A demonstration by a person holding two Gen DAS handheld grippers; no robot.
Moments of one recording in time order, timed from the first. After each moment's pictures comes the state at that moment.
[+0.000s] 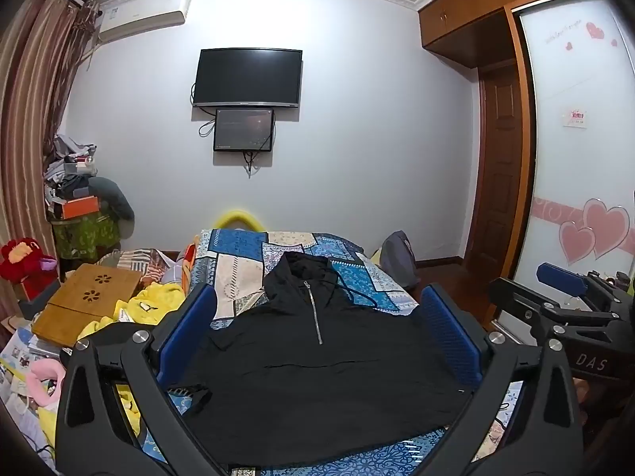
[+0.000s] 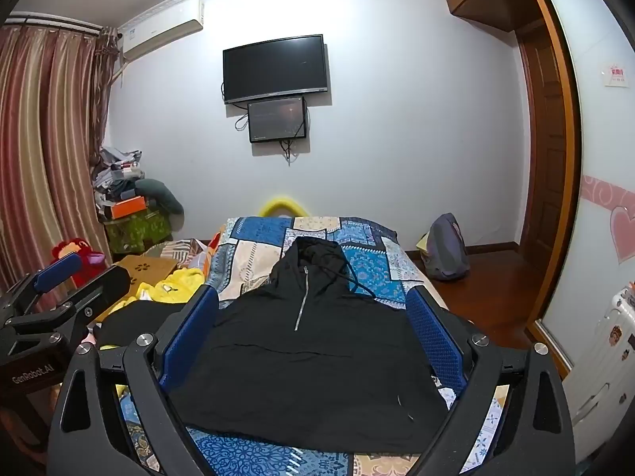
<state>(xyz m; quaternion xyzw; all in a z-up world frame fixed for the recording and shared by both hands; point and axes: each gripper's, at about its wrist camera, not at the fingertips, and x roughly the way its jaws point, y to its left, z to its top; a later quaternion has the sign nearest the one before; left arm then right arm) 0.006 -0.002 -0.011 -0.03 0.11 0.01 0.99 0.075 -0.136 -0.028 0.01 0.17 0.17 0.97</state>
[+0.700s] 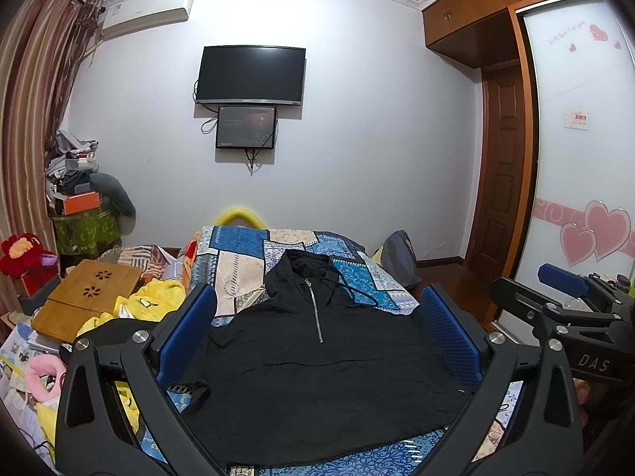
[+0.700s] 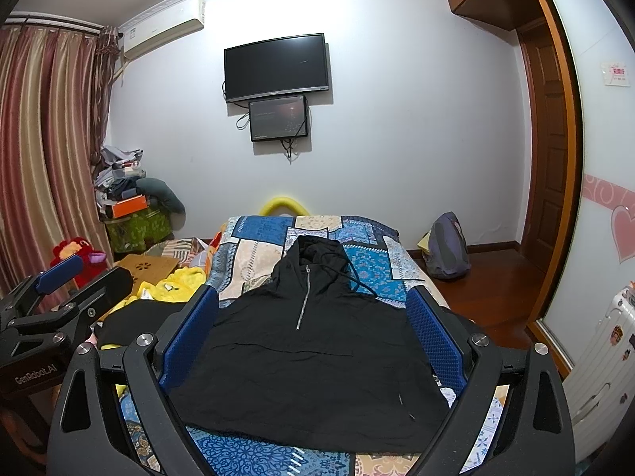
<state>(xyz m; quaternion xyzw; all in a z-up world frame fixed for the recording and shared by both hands) 0.007 0.001 -0.006 -0.04 0.12 0.01 0.99 0.071 -0.131 -0.031 0.01 0.17 0.17 0.97</state>
